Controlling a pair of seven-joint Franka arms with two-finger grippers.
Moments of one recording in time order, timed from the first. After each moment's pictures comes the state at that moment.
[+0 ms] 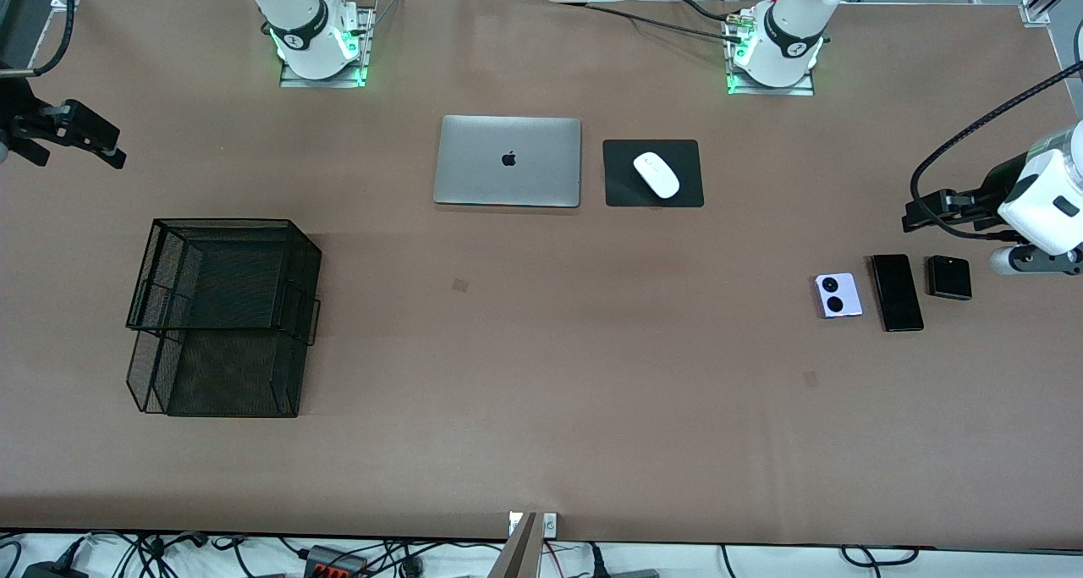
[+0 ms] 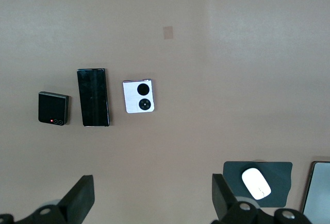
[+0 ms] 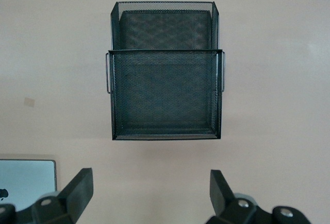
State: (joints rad) left arm 0.15 0.19 -0.16 -1.46 0.01 1.52 -0.05; right arm 0.07 -0.10 -0.10 -1.71 -0.03 1.66 -0.02
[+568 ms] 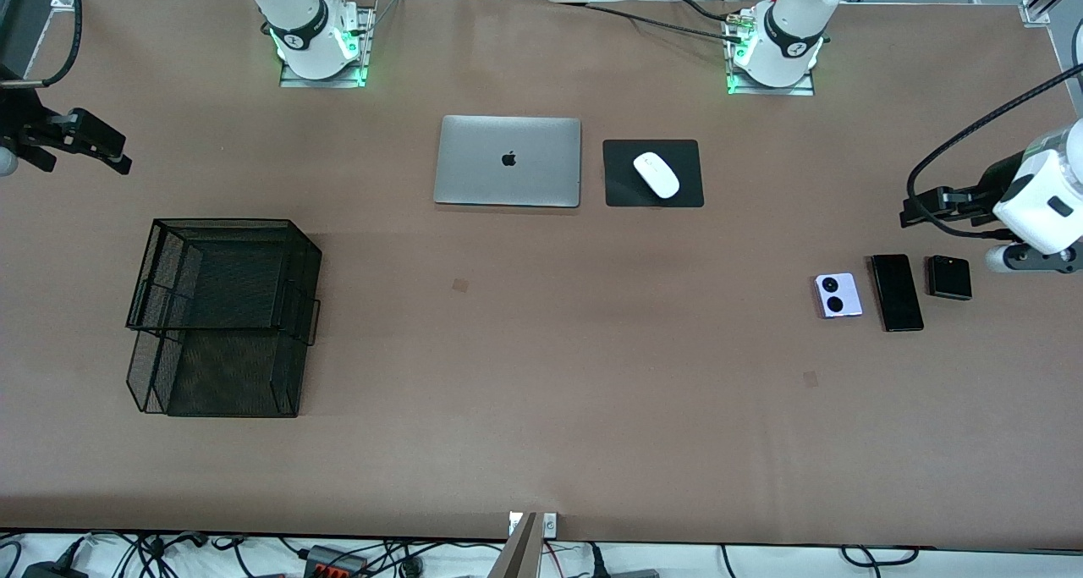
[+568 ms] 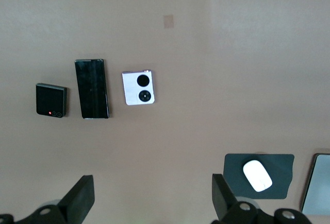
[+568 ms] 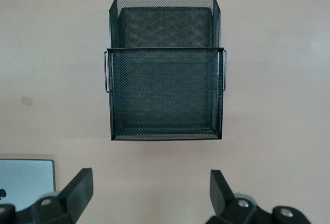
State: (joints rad) left arm 0.15 0.20 -0.16 -1.48 0.01 1.50 -0.05; right arm 0.07 -0.08 -0.10 -1.72 -0.04 1.67 -0.02
